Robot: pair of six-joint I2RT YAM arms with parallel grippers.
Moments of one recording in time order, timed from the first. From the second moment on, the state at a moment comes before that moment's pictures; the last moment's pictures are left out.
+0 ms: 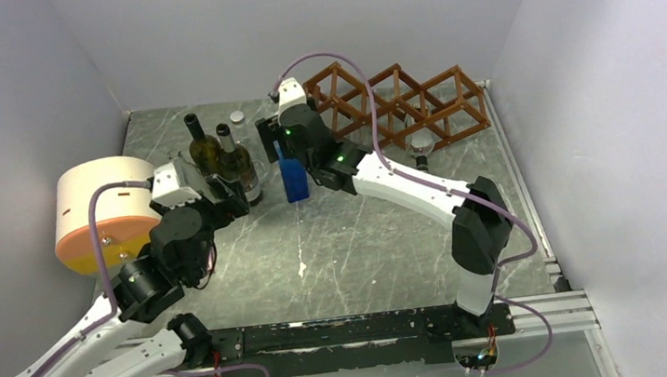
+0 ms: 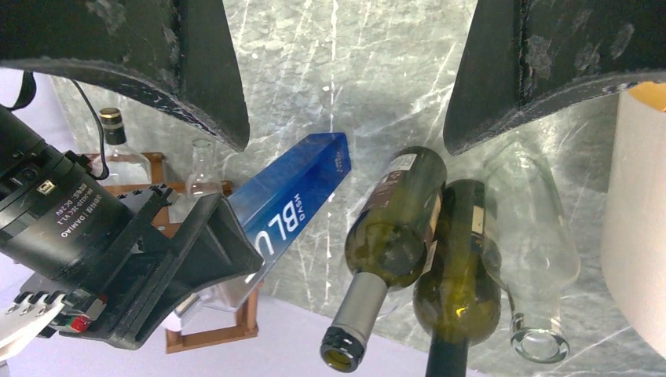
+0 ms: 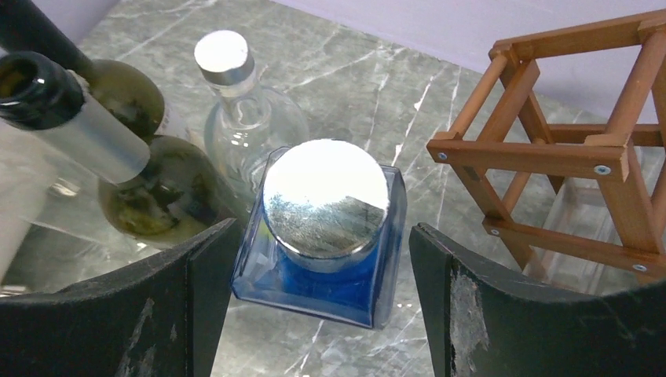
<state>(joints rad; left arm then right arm) -0.87 0.66 0.82 -0.36 -0.82 -0.58 0.89 1.78 1.57 -0.10 0.42 0.14</state>
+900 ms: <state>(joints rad) -0.87 0.88 0.55 -0.02 -0.60 -0.46 0.92 1.51 1.38 -0.22 0.43 0.08</state>
